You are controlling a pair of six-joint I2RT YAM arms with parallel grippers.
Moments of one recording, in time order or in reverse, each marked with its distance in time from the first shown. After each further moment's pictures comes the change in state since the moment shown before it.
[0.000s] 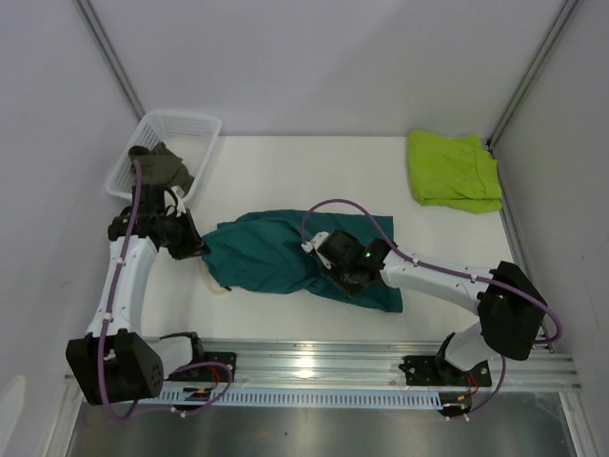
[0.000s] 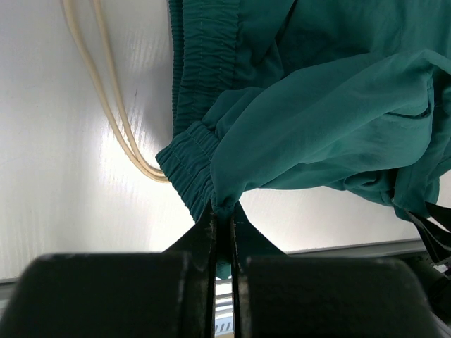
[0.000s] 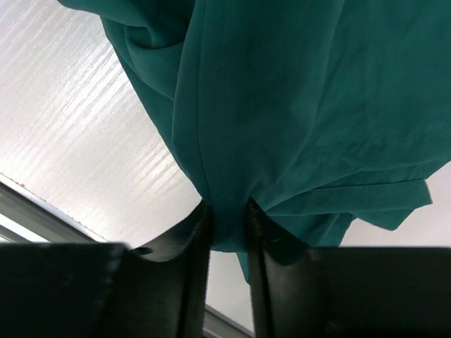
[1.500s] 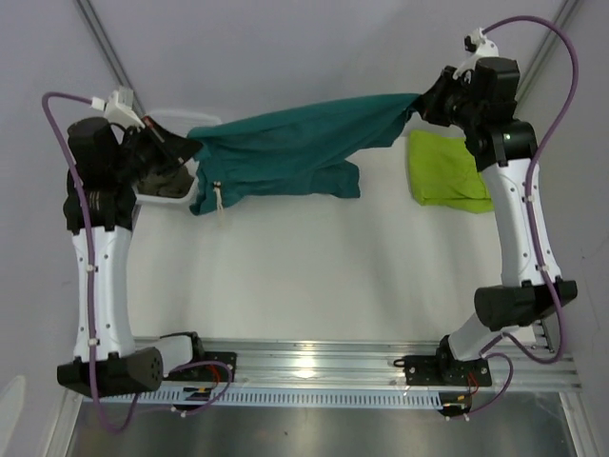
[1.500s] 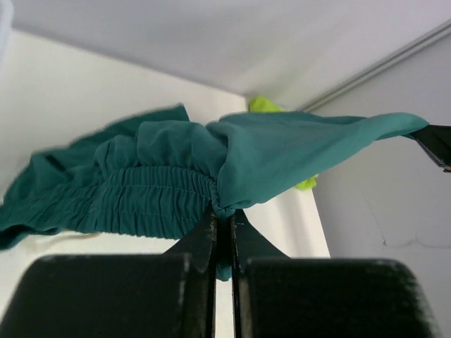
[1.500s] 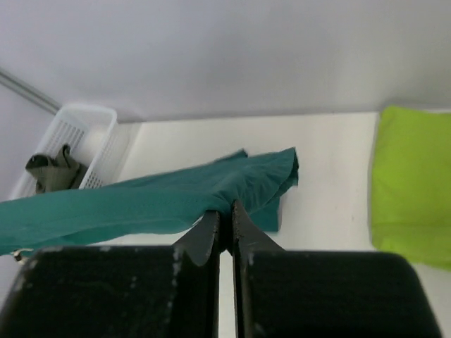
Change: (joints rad) left arm -0.001 0.081 0.599 0.345 0.241 -0.293; right arm -0.827 0.165 1.078 0.022 -0.316 0.319
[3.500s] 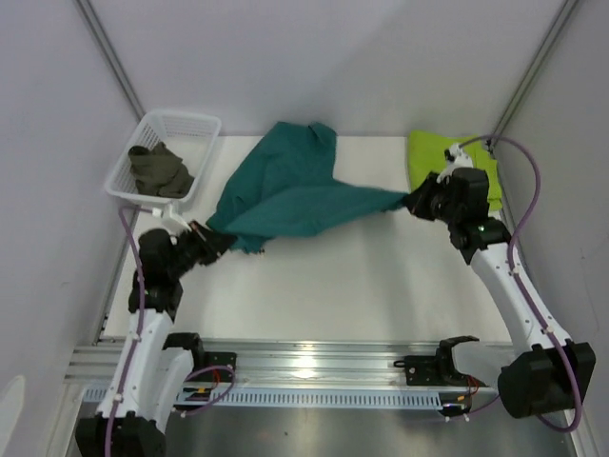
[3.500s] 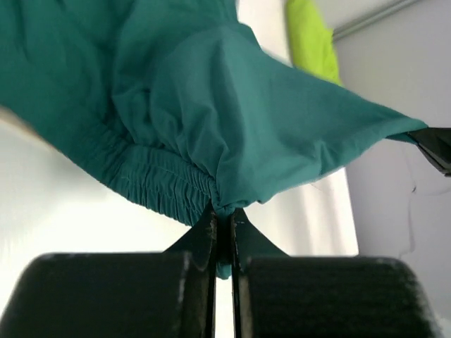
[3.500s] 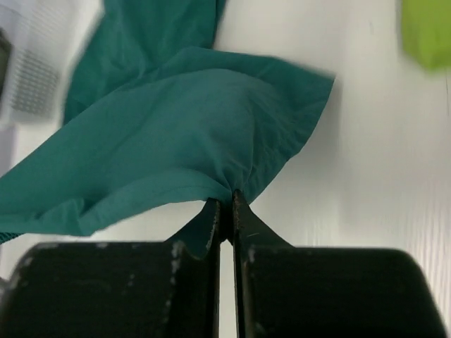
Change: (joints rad) left arm -0.092 -0.511 -1.079 0.503 -0.023 -0.129; right arm 0.014 -0.522 -1.049 0.380 -0.050 0.098
